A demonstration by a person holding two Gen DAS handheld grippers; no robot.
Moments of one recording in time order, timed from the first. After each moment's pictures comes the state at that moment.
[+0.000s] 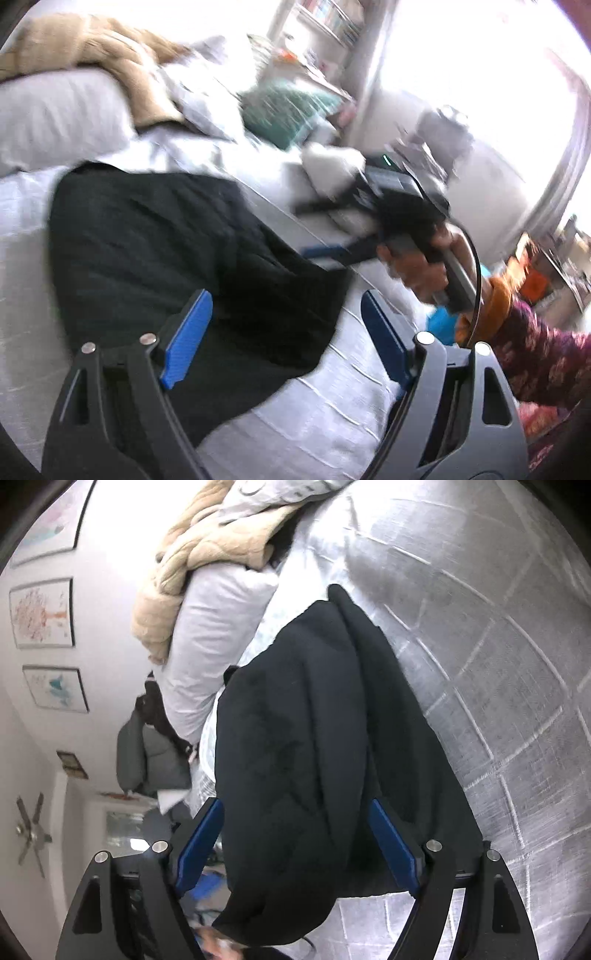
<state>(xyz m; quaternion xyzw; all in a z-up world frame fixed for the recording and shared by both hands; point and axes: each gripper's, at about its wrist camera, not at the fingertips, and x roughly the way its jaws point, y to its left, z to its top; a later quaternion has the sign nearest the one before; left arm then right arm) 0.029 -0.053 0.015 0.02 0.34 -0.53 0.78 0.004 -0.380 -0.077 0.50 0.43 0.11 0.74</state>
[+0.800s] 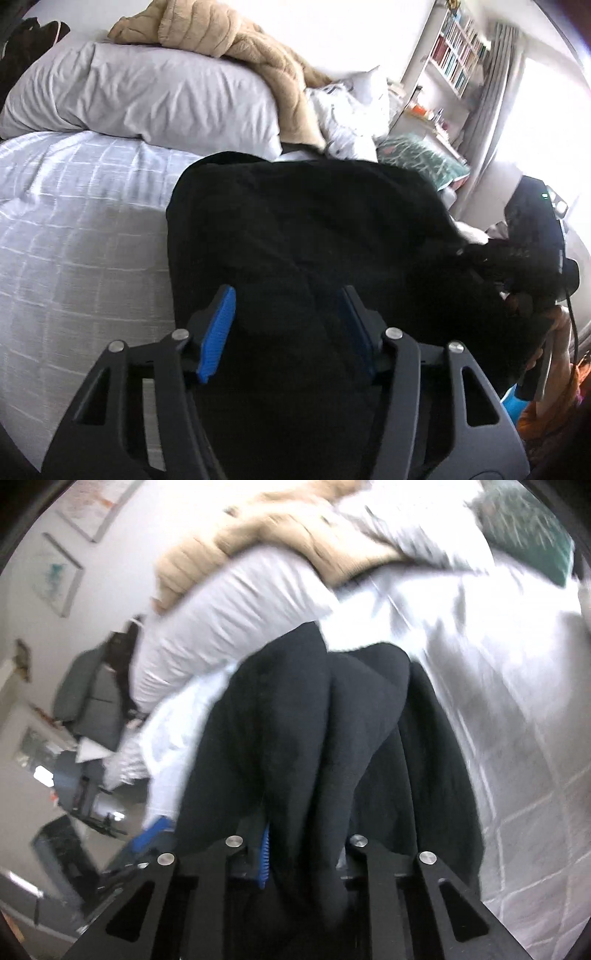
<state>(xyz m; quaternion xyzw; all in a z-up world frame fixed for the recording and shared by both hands) 0.109 -0.027 -0.024 -0.07 0.34 -0.34 0.87 0.042 -0.311 0.002 0.27 0.39 0.09 0.88</state>
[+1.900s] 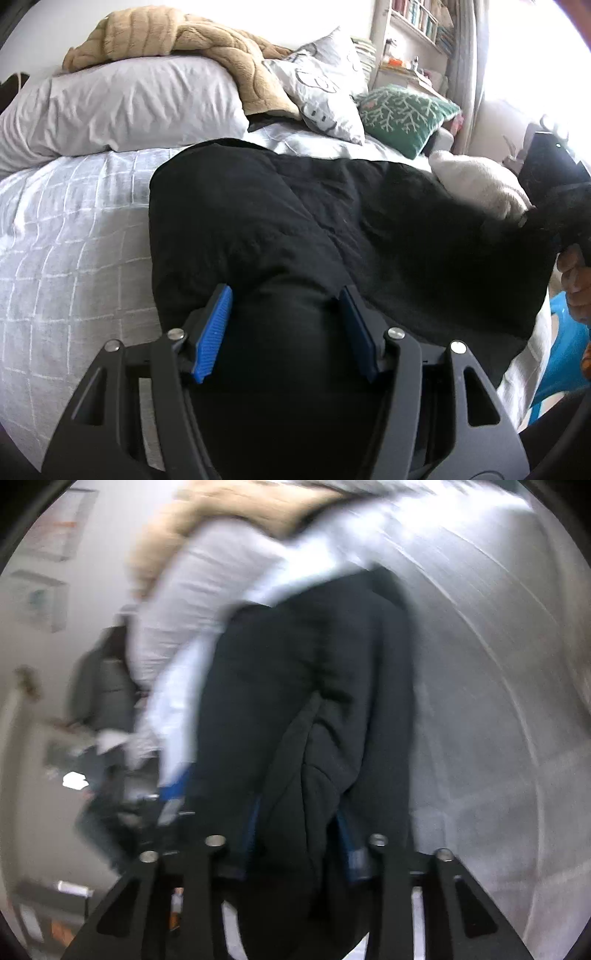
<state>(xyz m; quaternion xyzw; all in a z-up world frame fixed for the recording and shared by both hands) 0.082 -0.084 -0.061 0.04 0.33 -0.34 0.88 0.004 -0.382 -0.053 0.39 0.44 0.18 0.79</state>
